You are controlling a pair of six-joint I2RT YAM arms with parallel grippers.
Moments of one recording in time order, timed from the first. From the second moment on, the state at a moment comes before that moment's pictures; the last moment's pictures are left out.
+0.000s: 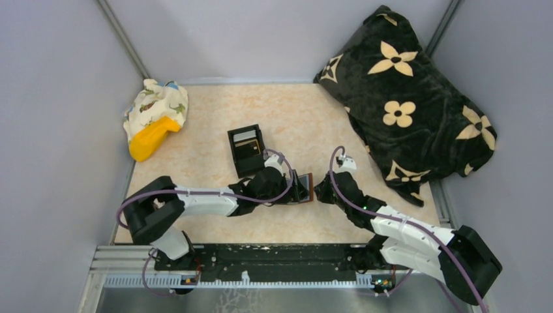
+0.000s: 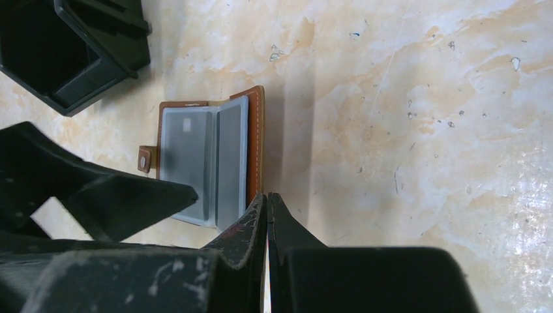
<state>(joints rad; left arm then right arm) -1.05 1.56 0.69 0.33 -0.14 -0.94 0.74 0.94 0.30 0.05 0.24 0.79</state>
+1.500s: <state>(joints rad) -1.07 1.60 0.65 0.55 -0.06 -0.92 0.74 0.85 0.35 0.01 0.26 0.74</state>
